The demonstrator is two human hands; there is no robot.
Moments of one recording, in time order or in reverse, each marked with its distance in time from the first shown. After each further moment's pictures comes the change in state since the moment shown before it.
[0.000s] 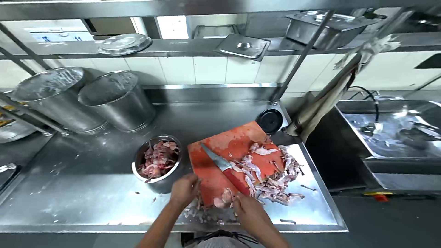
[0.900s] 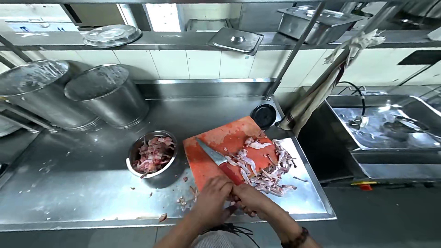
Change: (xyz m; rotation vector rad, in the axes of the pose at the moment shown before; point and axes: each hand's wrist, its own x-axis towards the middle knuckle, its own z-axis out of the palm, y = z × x) left_hand -0.038 0.089 0.017 -0.120 0.098 0.599; right_hand 0.022 0.023 -0.015 0.665 -0.352 0.250
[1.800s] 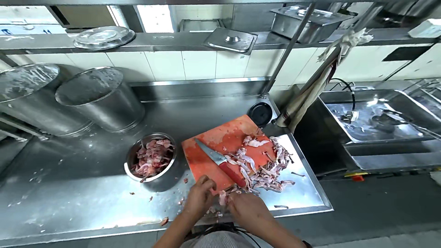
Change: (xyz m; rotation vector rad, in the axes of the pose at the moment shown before) left_hand -0.027 -0.045 0.005 -0.217 0.159 -0.173; right_hand -0.036 -0.015 0.048 -0.990 0.252 -0.154
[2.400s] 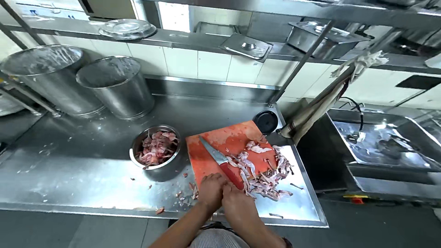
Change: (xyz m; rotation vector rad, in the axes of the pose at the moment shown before) left_hand 0.031 0.041 0.032 0.279 -0.192 -0.245; right_hand 0.010 -0.032 0.022 -0.286 0.341 0.118
